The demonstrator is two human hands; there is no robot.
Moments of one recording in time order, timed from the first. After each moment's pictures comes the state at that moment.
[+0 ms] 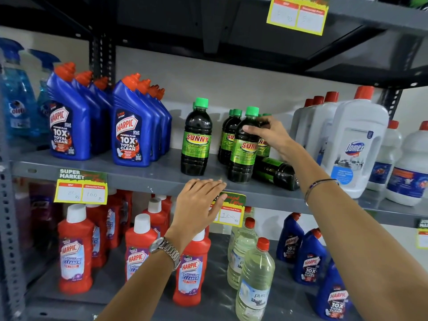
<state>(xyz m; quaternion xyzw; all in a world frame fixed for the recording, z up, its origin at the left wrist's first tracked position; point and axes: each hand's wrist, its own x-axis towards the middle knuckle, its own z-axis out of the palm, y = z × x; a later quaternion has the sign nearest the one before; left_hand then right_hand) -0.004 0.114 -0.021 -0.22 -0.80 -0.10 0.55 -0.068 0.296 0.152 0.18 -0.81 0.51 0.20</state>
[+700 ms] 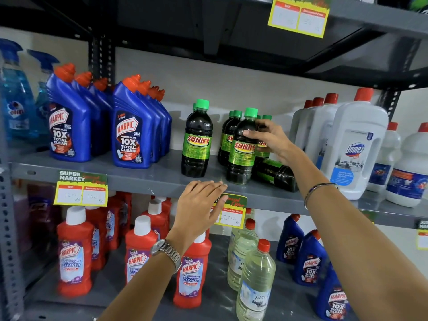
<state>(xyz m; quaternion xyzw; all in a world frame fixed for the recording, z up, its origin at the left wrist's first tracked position) -0.001 0.115 -0.019 -0.22 -0.80 -0.12 0.54 -0.069 0.296 0.147 0.19 -0.80 0.55 0.15</state>
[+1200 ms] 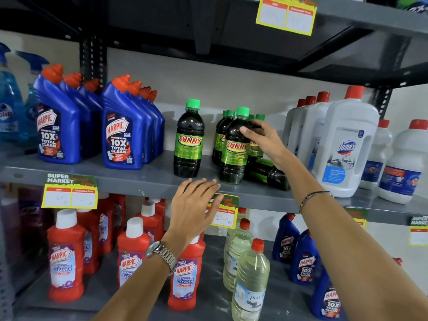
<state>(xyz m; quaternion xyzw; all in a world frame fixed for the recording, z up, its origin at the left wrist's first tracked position) -0.005 0.125 -0.022 -0.19 -0.79 -0.12 0.57 -0.069 0.305 0.134 0.20 -0.79 0.54 0.20</state>
